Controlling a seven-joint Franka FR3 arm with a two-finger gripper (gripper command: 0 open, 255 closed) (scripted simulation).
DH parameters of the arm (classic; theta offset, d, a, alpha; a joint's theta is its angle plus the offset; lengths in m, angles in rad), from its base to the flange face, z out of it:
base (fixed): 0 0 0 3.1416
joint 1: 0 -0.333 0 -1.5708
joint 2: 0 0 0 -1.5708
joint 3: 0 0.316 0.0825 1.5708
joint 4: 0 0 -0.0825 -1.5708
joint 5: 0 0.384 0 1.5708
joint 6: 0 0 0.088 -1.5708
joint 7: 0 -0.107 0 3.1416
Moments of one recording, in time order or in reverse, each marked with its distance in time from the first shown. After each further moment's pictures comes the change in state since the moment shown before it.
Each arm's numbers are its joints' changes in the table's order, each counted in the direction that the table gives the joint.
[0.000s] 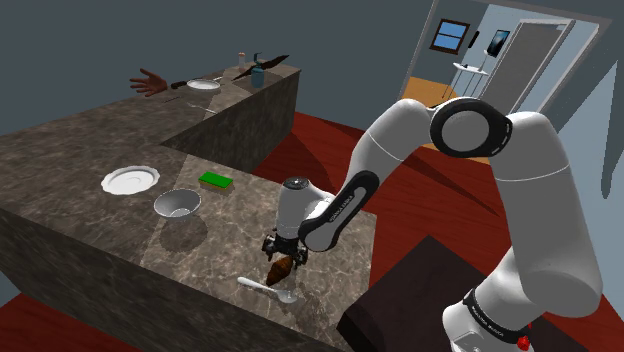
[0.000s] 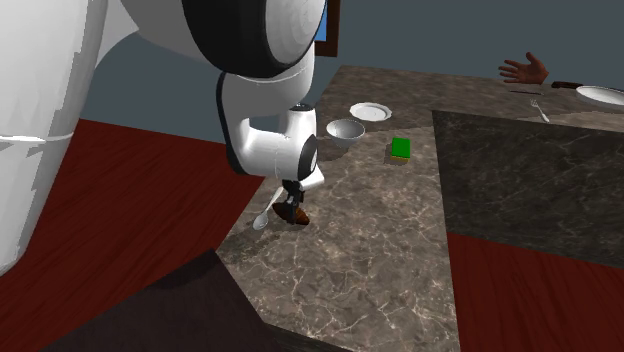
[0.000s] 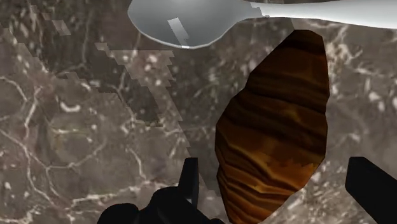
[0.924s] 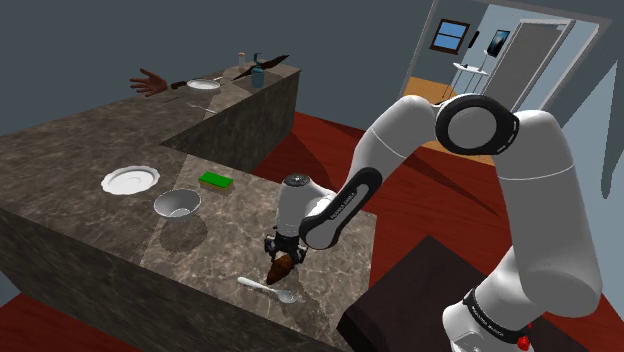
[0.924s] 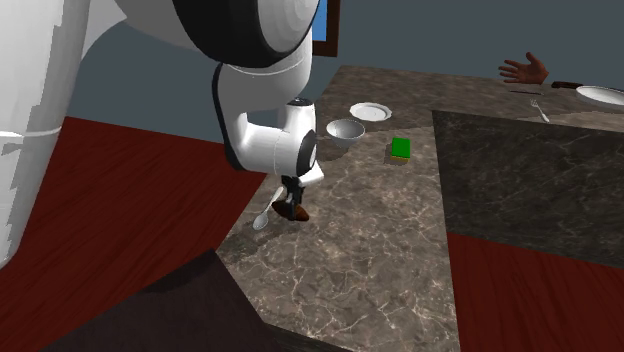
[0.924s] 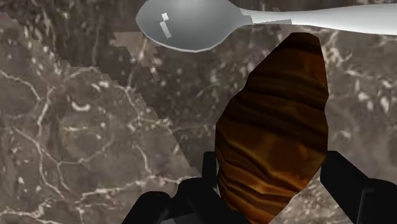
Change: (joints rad) arm 0.008 0.030 0.012 -0.017 0.008 -0.014 0.002
